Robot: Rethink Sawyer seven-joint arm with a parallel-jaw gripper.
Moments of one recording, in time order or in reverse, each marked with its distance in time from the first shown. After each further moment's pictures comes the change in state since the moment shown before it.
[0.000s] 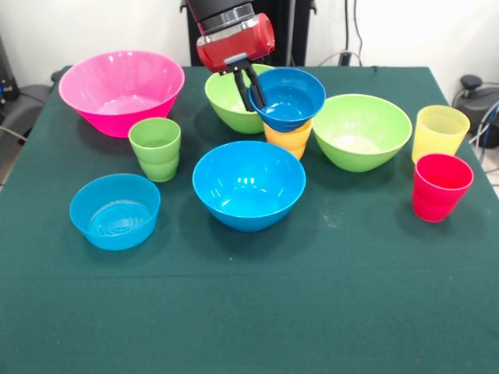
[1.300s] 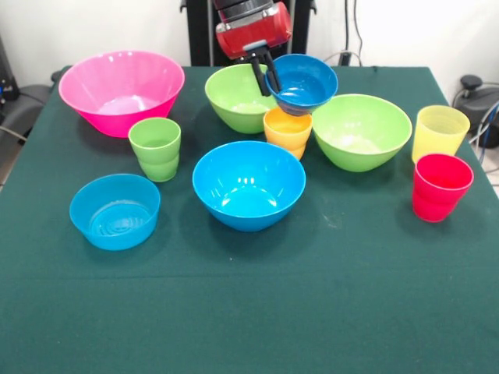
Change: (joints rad) arm 0.106 -0.065 -0.099 0.072 0.000 -0.059 0.000
